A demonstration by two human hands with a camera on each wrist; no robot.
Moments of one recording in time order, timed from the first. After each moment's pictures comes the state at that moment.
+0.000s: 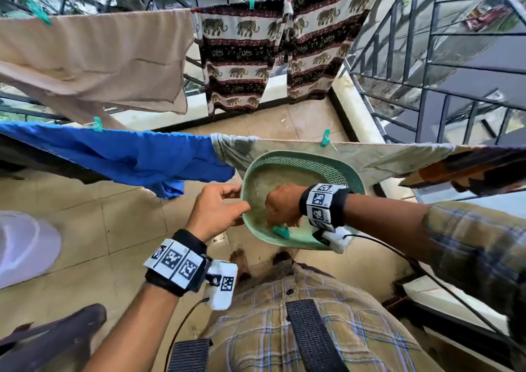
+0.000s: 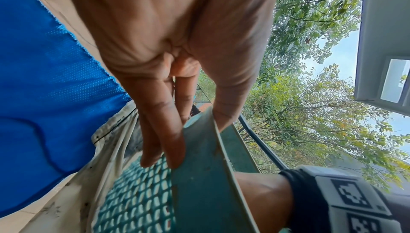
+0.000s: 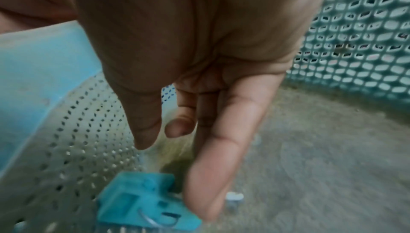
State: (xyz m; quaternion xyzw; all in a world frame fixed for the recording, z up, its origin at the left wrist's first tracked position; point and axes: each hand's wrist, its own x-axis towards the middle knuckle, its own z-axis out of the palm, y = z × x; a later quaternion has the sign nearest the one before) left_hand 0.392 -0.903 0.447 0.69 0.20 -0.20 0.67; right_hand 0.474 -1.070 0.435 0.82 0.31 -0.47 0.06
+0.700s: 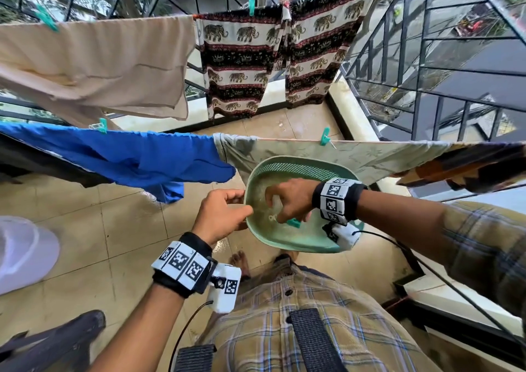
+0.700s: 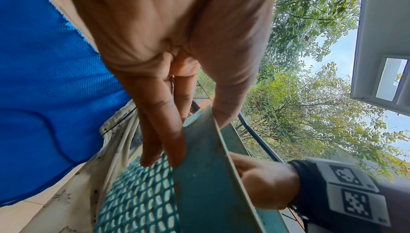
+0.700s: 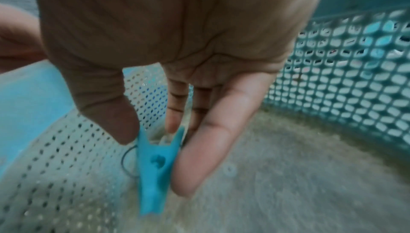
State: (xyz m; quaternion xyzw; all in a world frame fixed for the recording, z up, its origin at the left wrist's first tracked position) left_hand 0.376 -0.904 0.443 0.69 0.21 -0.22 0.66; right_hand 0.471 -1.088 0.450 0.83 0.26 -0.49 -0.07
